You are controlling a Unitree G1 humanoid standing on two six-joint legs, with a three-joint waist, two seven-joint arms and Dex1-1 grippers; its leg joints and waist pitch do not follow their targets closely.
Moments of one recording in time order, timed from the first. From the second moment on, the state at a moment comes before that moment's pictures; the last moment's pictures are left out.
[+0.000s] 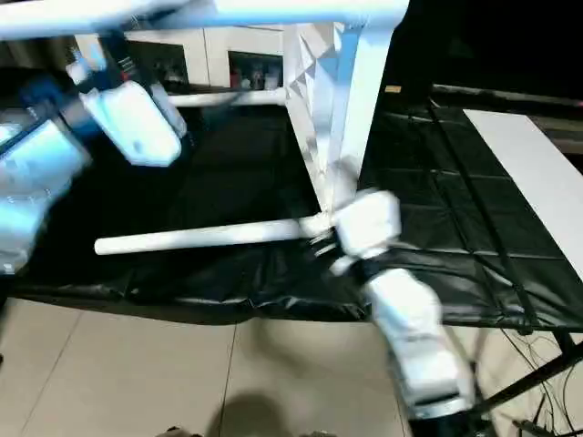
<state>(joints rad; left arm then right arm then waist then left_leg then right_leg) -0.78 0.63 -0.16 0.00 0.32 -0.26 -0.42 -0.16 -0.21 0.19 -0.18 0.12 0.04 0.32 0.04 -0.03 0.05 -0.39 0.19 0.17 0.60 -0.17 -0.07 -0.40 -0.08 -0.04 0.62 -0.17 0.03</state>
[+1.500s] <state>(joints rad) -0.84 0.59 -0.07 0.09 0.31 0.08 -0.43 -0.15 -0.13 0.24 -0.22 0.16 0.09 0.35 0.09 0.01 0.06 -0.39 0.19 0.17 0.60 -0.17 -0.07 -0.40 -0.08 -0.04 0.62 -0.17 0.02</state>
